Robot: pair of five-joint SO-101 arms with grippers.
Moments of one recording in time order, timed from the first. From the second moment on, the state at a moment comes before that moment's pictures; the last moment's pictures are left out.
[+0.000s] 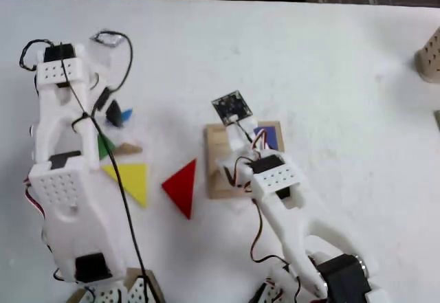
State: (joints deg) left arm -18.0 40.5 -32.9 88.4 -36.2; right arm -25.7 -18.7 55.6 32.3 7.4
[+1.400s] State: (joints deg) left arm -14.1 50.8 -35.3 76.5 -59.1; right arm -25.7 -18.7 55.6 32.3 7.4
